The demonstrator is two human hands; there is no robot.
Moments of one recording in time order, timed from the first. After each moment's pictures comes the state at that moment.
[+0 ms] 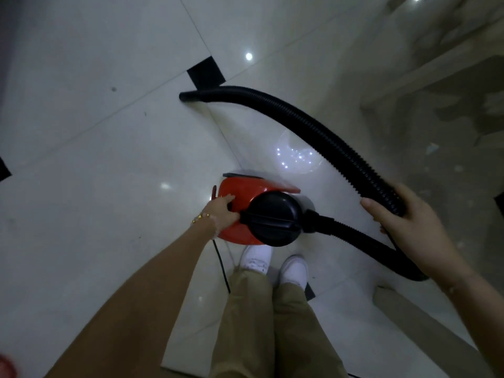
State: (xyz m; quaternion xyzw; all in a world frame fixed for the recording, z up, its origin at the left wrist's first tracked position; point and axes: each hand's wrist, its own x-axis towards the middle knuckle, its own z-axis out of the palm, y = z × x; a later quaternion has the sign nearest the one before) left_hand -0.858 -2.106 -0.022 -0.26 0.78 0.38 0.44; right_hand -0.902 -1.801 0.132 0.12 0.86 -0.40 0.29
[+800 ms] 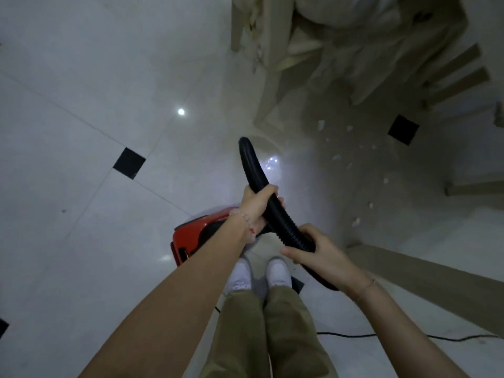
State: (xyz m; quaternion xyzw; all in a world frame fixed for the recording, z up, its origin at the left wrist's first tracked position) left_hand -0.924 -1.858 0.136 -0.33 0.49 0.68 0.43; right_hand -0.797 -1.746 0.178 0.27 0.69 -0.60 0.30
